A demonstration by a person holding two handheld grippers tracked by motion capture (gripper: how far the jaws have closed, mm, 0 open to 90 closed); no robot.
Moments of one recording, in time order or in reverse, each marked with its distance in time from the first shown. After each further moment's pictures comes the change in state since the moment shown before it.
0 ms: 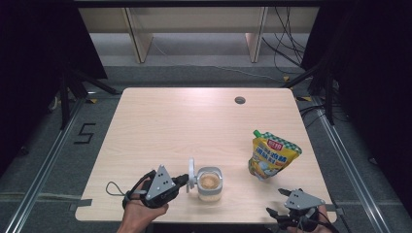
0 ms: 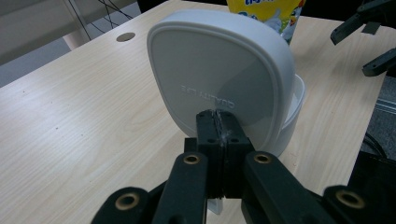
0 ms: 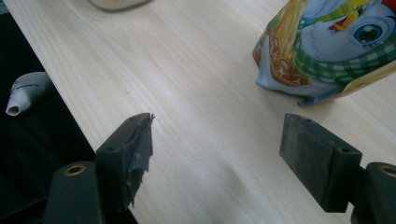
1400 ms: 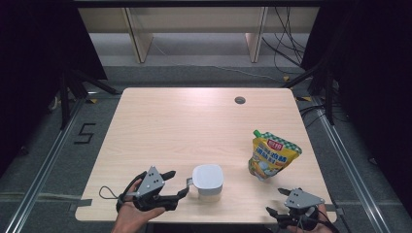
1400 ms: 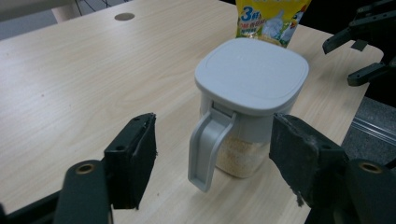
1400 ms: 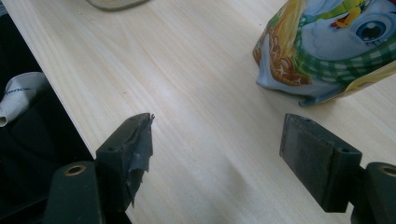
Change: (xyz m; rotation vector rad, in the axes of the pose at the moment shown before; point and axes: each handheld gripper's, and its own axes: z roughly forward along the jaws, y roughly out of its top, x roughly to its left) left arm 0.010 -0.019 -0.011 0.014 -0.029 -0.161; right arm -0.003 -0.001 0.003 0.000 0.007 -0.002
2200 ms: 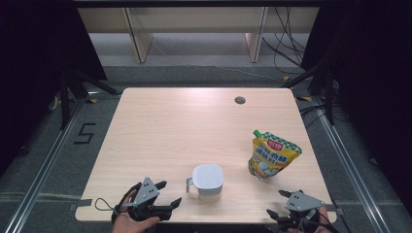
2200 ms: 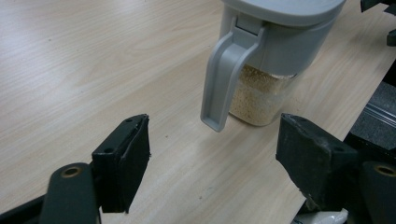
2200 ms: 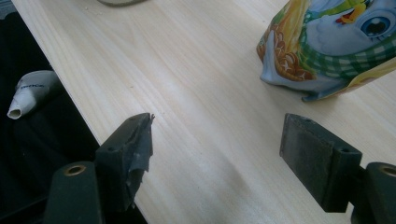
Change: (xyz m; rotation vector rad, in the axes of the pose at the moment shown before) left arm 0.001 -0.038 -0.001 0.067 0.033 -0.017; right arm 0.005 -0.002 -0.004 0.007 -0.002 -0.007
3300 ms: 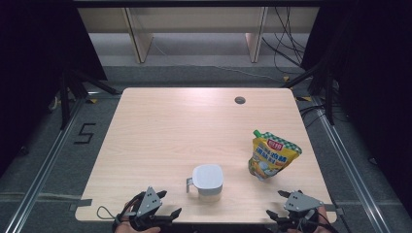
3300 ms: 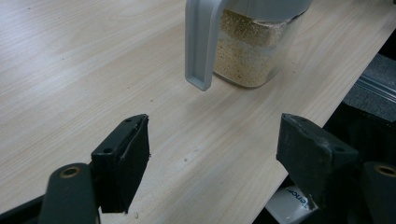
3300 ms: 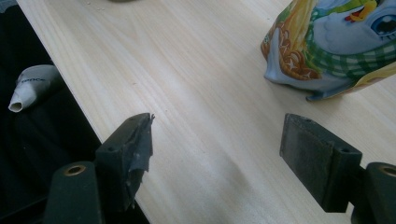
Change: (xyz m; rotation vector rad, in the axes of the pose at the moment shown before) left arm -0.011 -0.020 0.001 0.088 0.007 0.031; right arm 0.001 0.000 0.002 0.012 0.004 -0.012
